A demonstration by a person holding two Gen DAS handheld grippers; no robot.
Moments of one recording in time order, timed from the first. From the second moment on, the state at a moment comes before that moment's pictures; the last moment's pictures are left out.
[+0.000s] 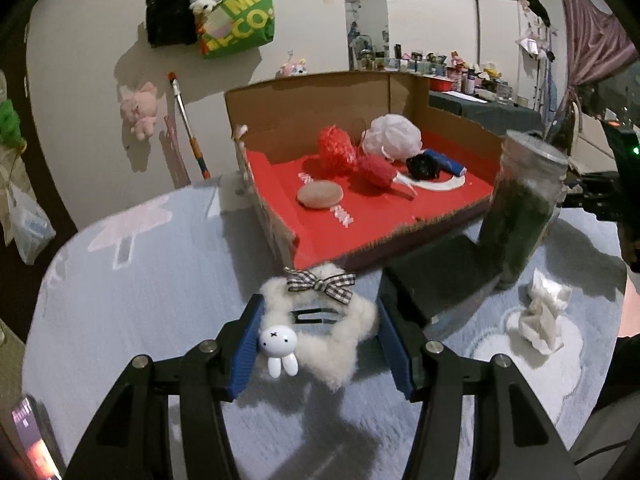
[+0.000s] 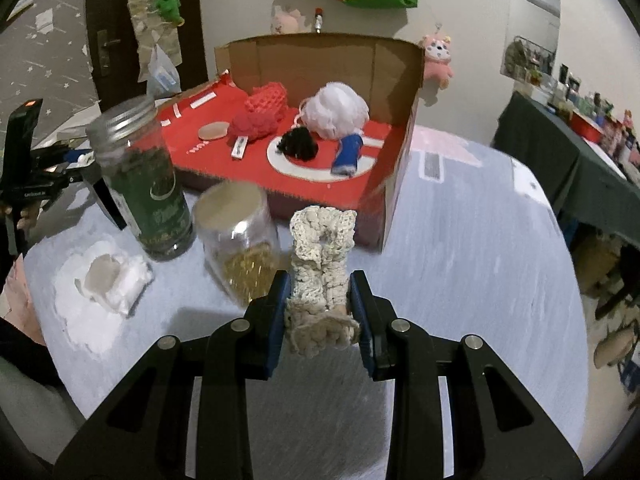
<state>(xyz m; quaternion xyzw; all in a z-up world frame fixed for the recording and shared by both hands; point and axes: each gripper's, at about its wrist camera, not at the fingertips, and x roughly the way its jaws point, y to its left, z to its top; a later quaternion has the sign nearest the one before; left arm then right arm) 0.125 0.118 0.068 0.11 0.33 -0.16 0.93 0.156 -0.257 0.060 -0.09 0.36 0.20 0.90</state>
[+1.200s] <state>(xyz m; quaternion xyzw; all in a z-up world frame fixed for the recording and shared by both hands) 0.272 0.034 0.060 0.12 0.48 -0.16 0.85 0.312 -0.178 0.046 -0.10 0.52 0.21 0.82</state>
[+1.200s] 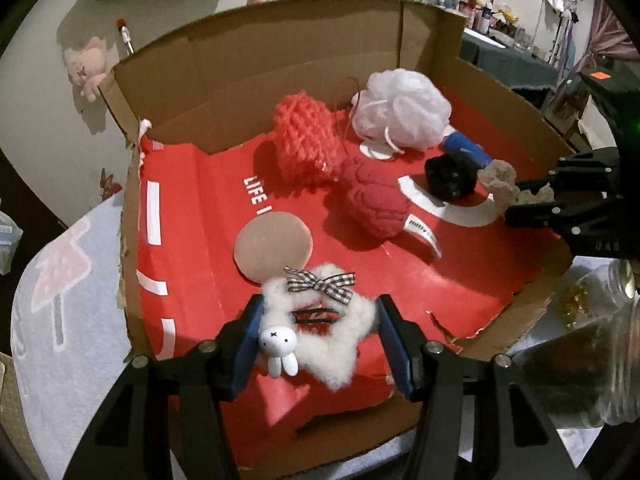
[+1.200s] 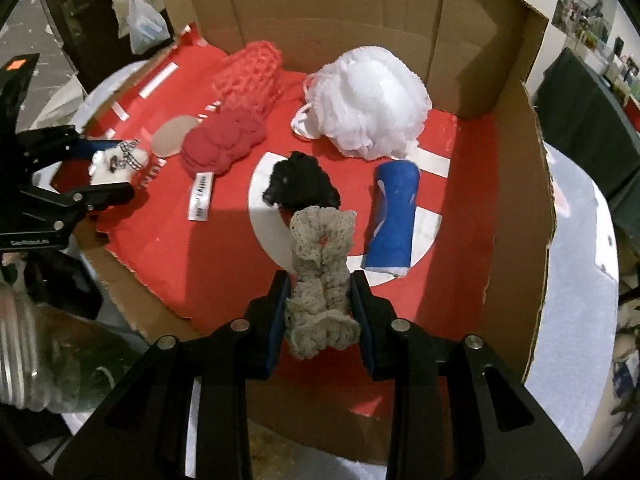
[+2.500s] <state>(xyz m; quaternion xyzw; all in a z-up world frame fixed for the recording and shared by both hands) 0.249 0.032 0.094 0.12 0.45 -0.15 0.87 0.293 -0.177 0.079 -0.11 0.48 0.19 0.85</state>
